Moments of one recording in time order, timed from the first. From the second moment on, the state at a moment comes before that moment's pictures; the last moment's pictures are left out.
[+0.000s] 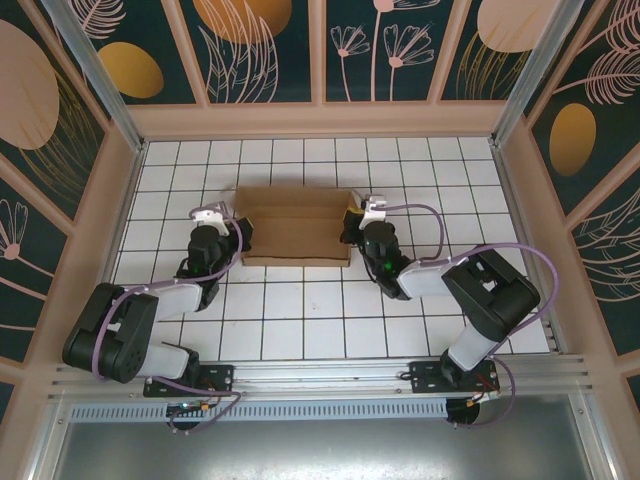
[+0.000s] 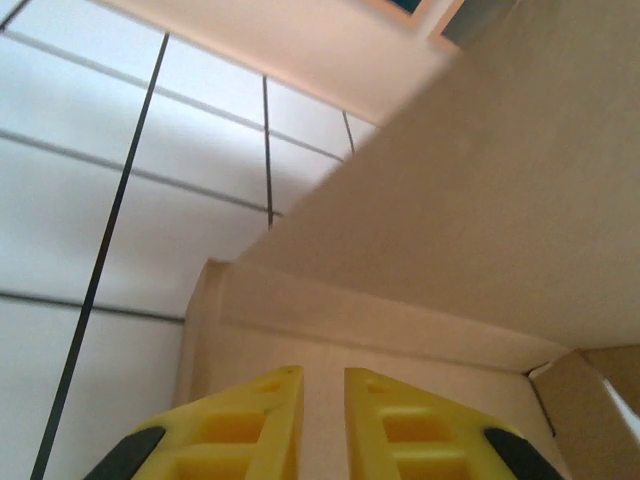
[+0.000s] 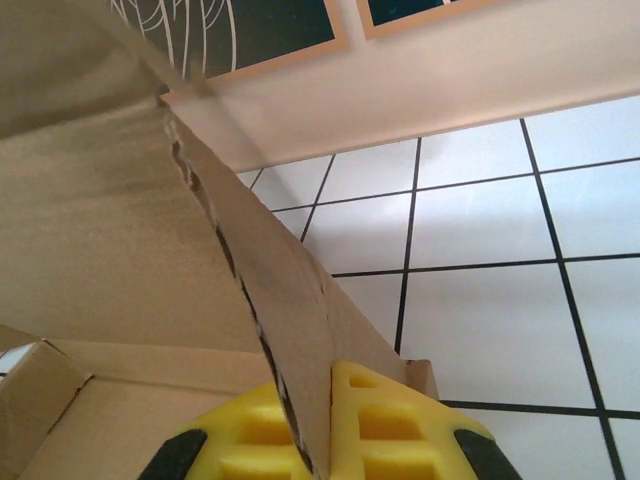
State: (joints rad) left arm -0.30 1.39 0.35 0.73 0.03 -0.56; right arm 0.71 1.64 0.57 0.87 0.34 0.42
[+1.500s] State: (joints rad) left arm -0.33 1.16 0.27 0.60 0.09 -0.66; right arm 0.87 1.74 0.61 0.92 0.79 0.24
